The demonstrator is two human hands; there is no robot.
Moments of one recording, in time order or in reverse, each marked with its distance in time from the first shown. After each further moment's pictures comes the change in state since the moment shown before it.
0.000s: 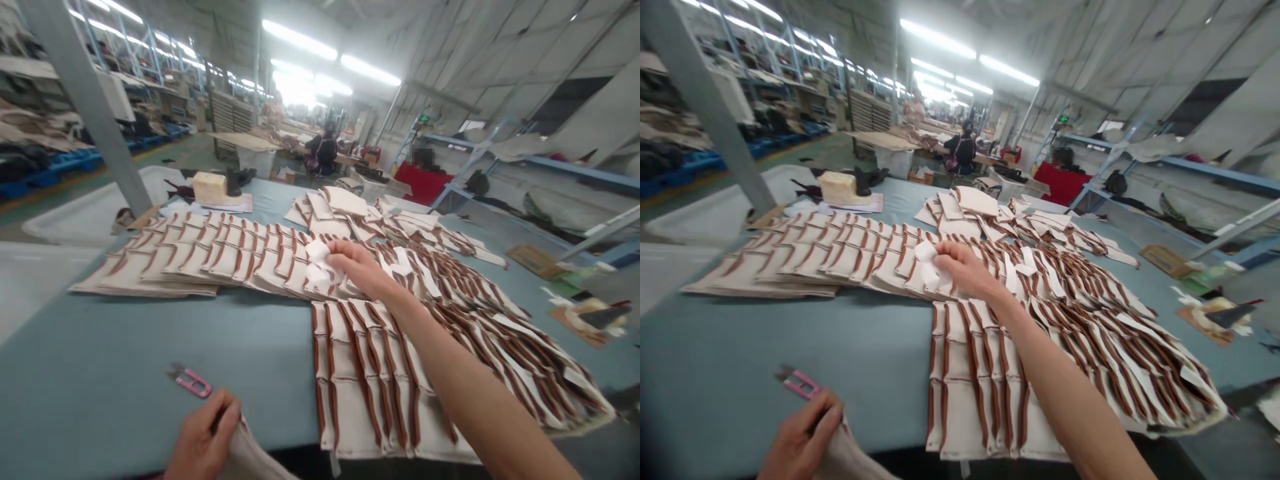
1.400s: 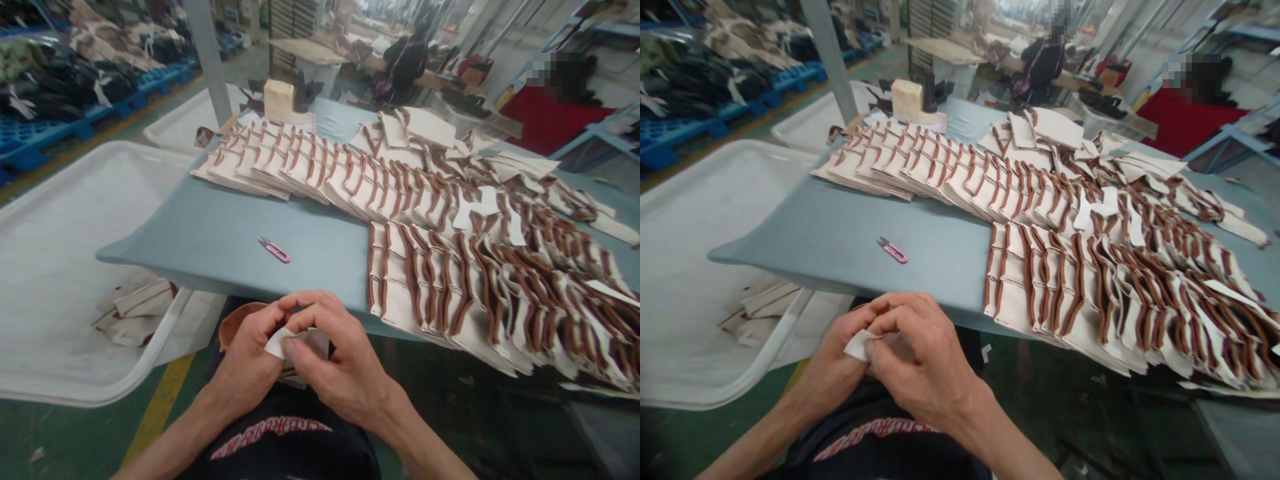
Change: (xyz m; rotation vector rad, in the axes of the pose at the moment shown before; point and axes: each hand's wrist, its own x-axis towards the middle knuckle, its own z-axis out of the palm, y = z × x) left_hand -0.095 0.092 -0.066 -0.401 -0.178 -0.202; right_hand -0.215 -0.015 0.221 0.018 -0.075 -0.258
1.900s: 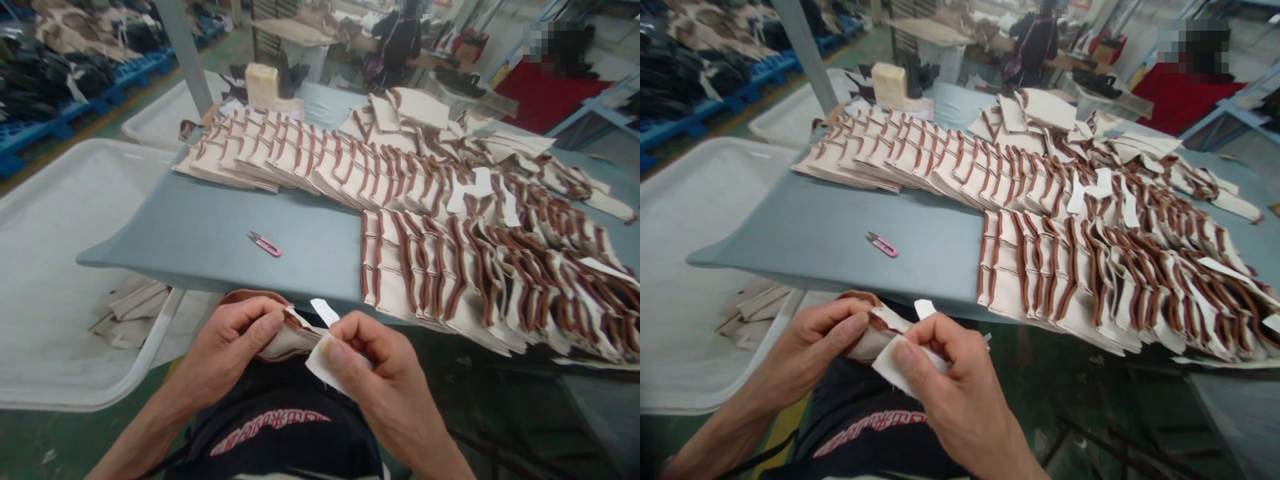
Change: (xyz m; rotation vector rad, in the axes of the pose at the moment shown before) left_hand 0.006 0.011 -0.027 0.163 -0.103 0.146; right_hand -0.038 -0.024 -0.027 0.221 0.093 0.564
